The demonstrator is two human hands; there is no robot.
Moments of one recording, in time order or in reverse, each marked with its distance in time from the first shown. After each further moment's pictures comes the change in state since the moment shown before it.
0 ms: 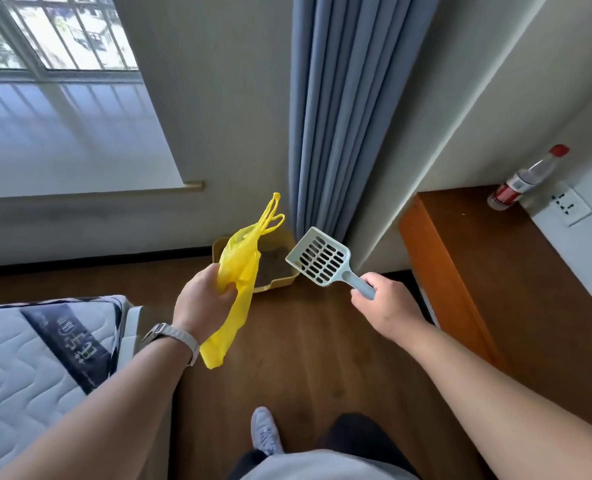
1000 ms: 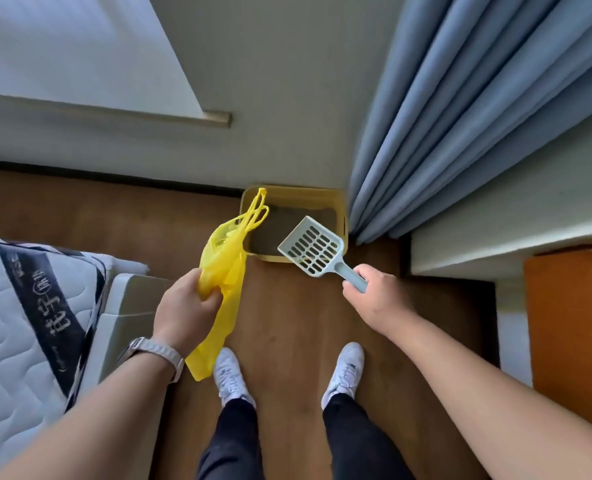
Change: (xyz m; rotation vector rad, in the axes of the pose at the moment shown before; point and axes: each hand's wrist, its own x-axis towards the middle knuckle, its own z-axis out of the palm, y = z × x) left_hand 0.163 -0.098 0.133 0.022 0.010 -0.444; right_hand 0.304 0.030 0.154 -0.102 -0.358 -0.053
